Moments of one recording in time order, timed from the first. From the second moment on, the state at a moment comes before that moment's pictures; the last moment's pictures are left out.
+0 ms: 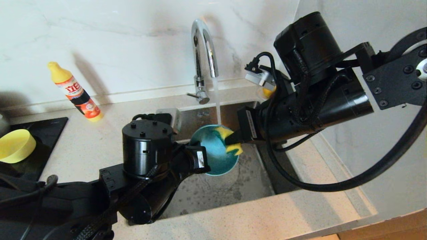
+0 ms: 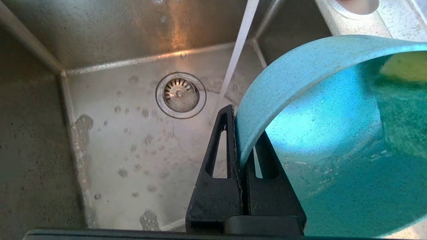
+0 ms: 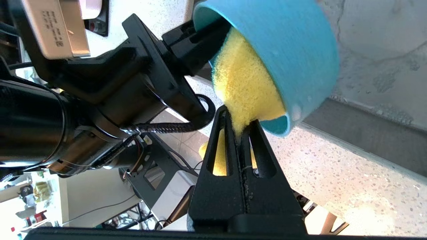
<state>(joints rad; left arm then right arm) -0.79 1.72 -0.77 -0.73 0.50 -0.26 0.79 1.85 -1.83 0.61 0.23 0.46</state>
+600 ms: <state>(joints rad) -0.79 1.72 -0.76 -0.73 0.50 -0.26 0.83 1.89 -1.84 0.61 0.23 0.45</state>
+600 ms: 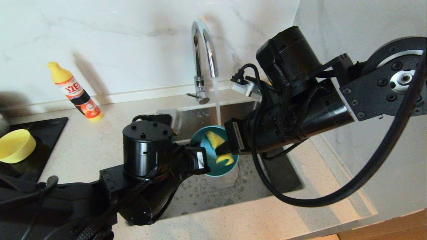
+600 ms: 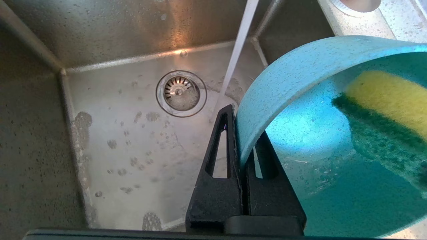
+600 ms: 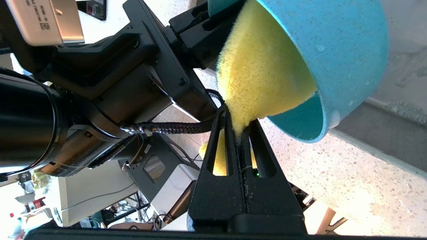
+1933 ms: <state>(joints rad) -0.74 1.70 -0.79 -0.73 0.50 -0.26 0.87 1.85 -1.72 0.61 0.22 0.46</state>
